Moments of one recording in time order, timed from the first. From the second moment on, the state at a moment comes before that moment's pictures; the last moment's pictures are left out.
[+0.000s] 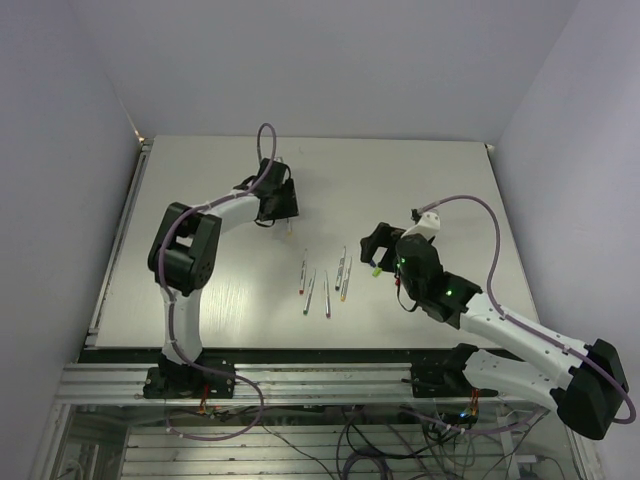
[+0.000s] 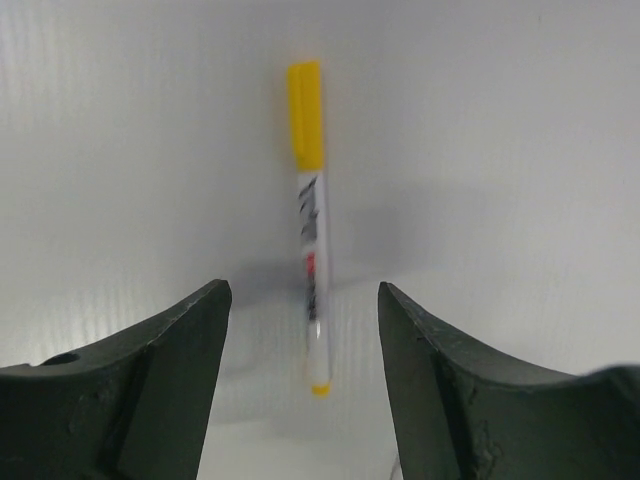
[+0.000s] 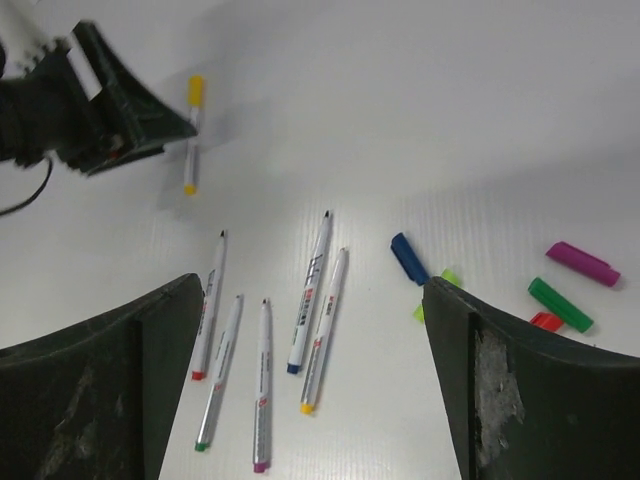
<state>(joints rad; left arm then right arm) -0.42 2.06 1.41 -0.20 -0.07 -0.48 0.78 0.97 0.61 -0.08 0.53 0.66</state>
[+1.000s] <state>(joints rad) -0.81 1.69 0.96 -0.22 -0.38 -0.51 0.50 0.83 0.55 -0.26 0.45 0.71</state>
